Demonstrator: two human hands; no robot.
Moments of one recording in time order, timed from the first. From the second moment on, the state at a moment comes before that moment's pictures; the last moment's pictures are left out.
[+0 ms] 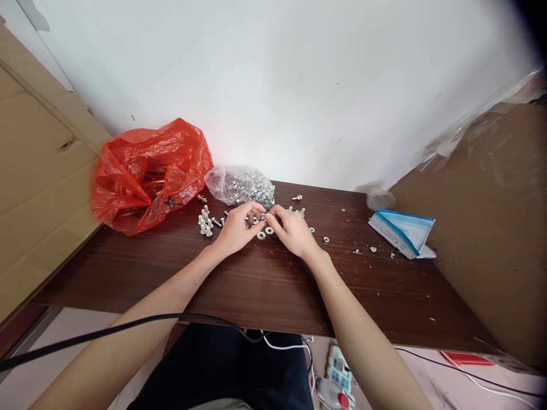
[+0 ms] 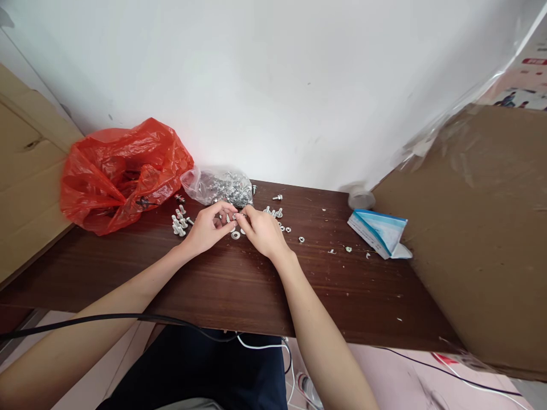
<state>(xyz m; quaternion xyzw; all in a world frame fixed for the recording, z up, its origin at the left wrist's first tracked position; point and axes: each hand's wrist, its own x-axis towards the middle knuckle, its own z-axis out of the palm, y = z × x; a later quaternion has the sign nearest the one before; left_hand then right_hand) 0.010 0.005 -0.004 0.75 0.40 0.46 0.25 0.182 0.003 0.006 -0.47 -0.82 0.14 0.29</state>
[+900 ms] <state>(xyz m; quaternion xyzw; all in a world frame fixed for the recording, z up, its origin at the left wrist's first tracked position) 0.010 0.006 -0.007 0.75 0.38 0.47 0.27 0.183 0.002 0.007 -0.45 -0.83 0.16 0.29</state>
